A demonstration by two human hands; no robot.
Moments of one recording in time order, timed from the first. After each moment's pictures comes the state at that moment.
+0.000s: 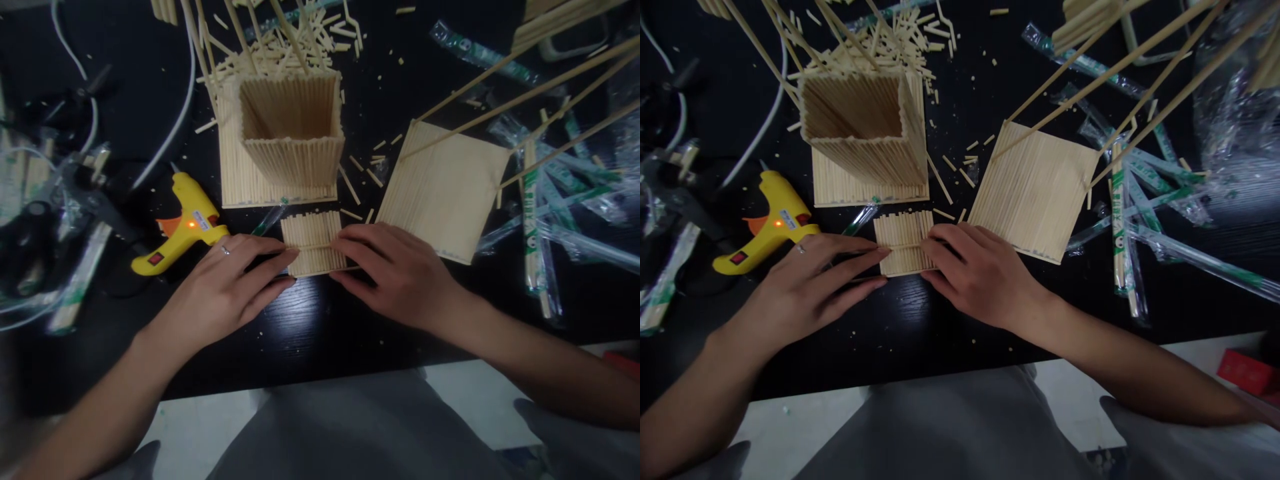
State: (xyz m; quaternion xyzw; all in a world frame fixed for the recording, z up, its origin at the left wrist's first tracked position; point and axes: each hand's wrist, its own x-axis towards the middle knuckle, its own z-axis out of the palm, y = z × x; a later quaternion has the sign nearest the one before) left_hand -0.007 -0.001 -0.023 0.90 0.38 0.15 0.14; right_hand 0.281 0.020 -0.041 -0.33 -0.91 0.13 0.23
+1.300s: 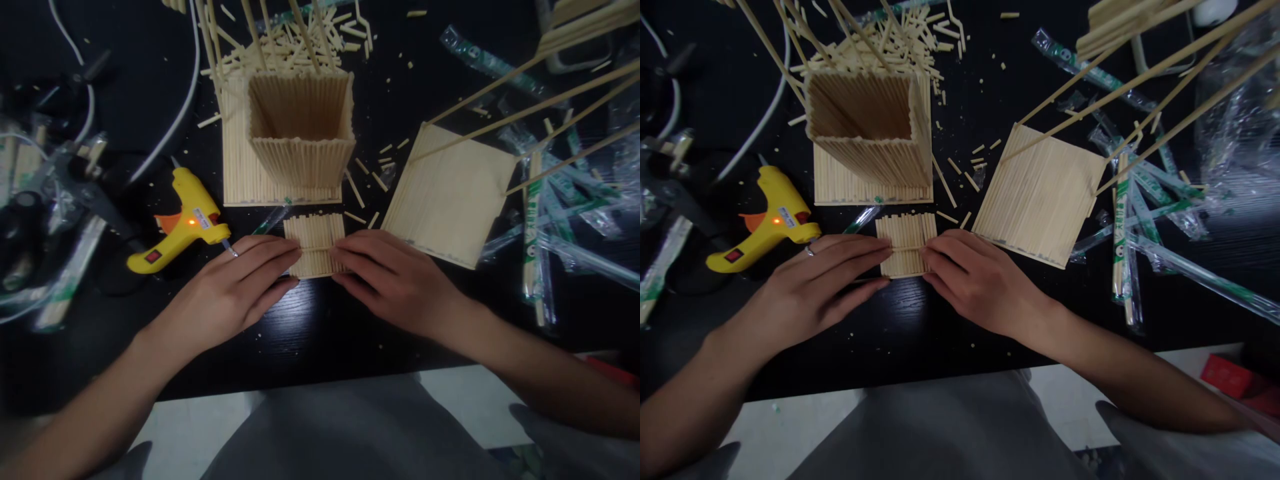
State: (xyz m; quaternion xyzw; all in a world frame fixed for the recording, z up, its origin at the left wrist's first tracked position) left_hand 0.000 -0.002 -0.023 0.89 0.38 0.18 0.17; right_hand 0.278 0.022 -0.039 -0.28 -0.91 0.15 0.26
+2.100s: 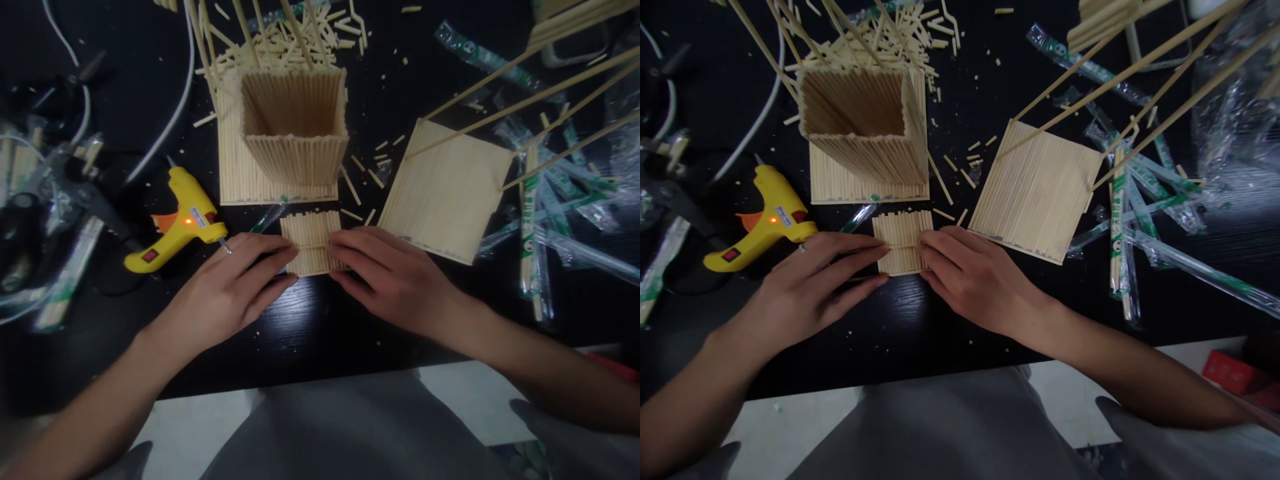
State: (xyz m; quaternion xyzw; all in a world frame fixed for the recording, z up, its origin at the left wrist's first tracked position) left_hand 0.000 -0.004 -0.025 0.89 0.40 0.18 0.15; right_hand 0.275 0.022 -0.037 -0.29 -0.91 0.14 0.26
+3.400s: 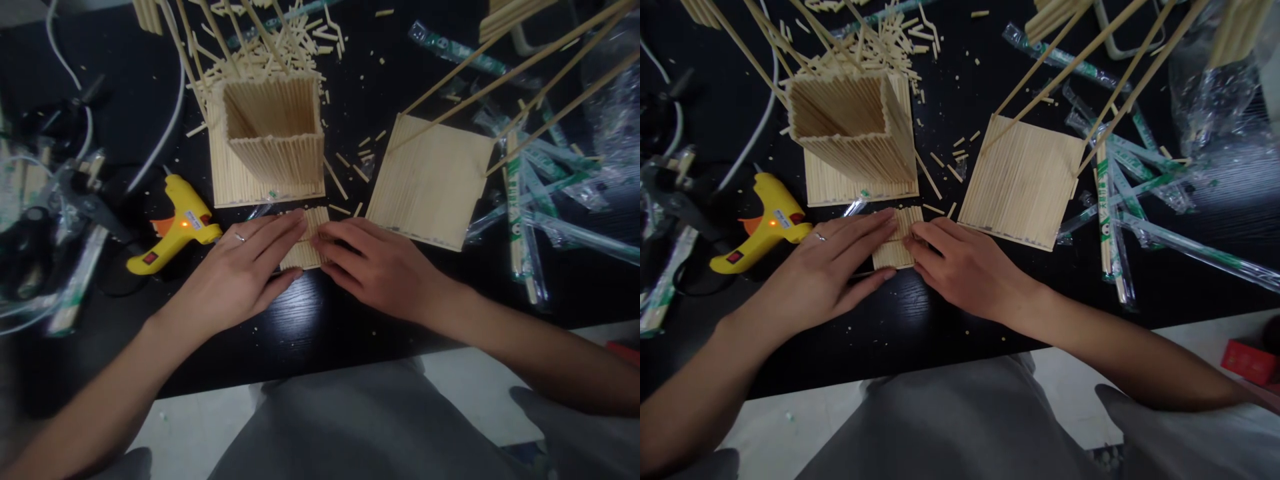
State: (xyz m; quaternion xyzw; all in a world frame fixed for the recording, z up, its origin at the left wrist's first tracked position) left_hand 0.016 0.012 -0.024 0.91 0.38 0.10 0.14; right_hand 0.276 0.021 -0.038 -0.30 -0.92 0.13 0.22
